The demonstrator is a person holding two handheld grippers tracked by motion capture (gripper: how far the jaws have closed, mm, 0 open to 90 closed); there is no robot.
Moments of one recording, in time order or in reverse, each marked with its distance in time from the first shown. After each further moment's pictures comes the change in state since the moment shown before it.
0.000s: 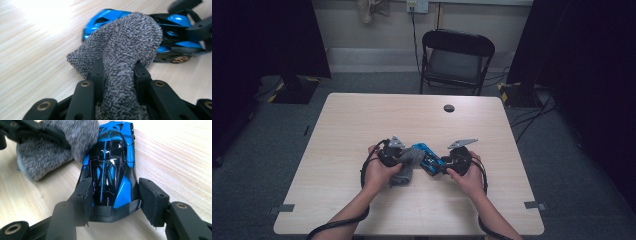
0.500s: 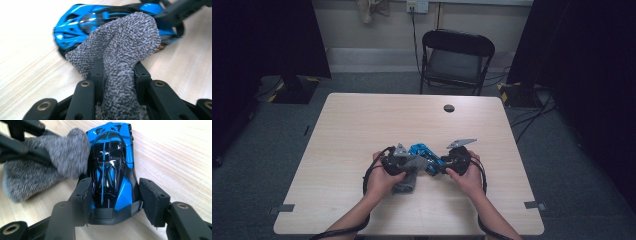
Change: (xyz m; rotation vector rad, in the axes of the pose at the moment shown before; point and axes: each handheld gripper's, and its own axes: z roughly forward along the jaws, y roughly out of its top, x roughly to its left) left arm -0.023 -0.008 0.000 0.003 -0.060 0.041; right arm 0.001 0.002 0.002 0.001 -0.003 -0.005
